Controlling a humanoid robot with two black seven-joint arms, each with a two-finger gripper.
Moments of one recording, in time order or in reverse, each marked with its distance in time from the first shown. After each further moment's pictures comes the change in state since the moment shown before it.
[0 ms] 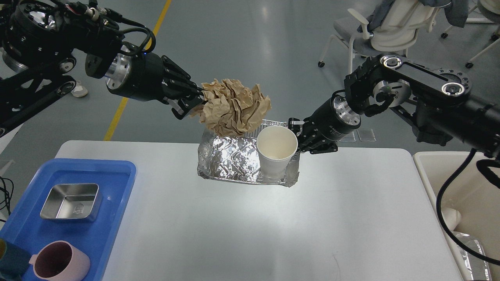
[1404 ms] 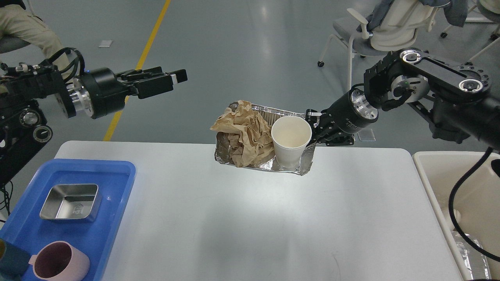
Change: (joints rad) left arm 0.609 0.020 -0.494 0.038 -0.467 0.343 0.290; right arm -0.008 -0.048 0.012 -0.046 -0.023 -0.003 0.000
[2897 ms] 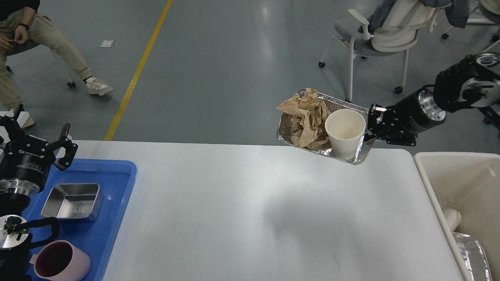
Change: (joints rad) left arm 0.681 -0.437 -0.806 0.097 -1.185 0.162 0.179; right arm -0.072 -0.251 0.008 -0.040 -0.006 -0.019 0.002
